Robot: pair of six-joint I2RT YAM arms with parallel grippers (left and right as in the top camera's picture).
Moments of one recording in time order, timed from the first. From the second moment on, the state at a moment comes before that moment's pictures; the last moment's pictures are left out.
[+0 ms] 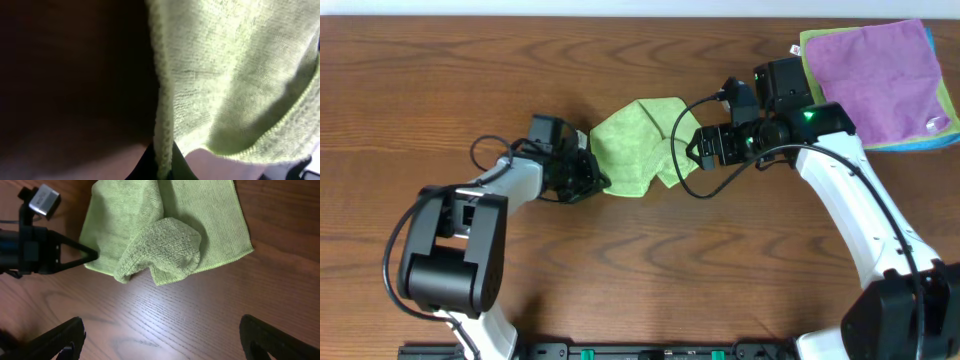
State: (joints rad) left arm -0.17 1.88 0.96 -0.31 0.66 -0.58; right arm 0.23 1.64 1.35 -0.87 -0.39 0.06
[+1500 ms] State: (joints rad) left arm 0.10 1.62 1.13 -0.81 0.51 -0.27; right arm 0.48 1.69 1.05 -0.32 -0.63 0.28
